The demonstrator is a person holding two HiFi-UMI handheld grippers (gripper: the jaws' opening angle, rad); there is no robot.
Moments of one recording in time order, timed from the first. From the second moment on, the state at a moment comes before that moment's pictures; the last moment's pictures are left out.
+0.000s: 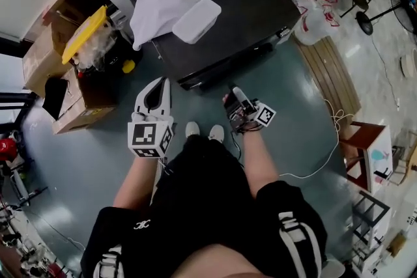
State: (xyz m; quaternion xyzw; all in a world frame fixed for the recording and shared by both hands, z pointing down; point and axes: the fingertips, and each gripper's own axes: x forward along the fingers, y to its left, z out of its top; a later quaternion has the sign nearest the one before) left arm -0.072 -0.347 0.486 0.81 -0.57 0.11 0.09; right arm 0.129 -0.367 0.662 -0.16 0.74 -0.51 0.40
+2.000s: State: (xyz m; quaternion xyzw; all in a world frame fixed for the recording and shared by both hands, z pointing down) left arm -0.083 -0.322 0.491 0.79 -0.60 0.11 0.09; right arm 0.079 -0.343 0.731 -0.14 0.70 -0.59 0.36
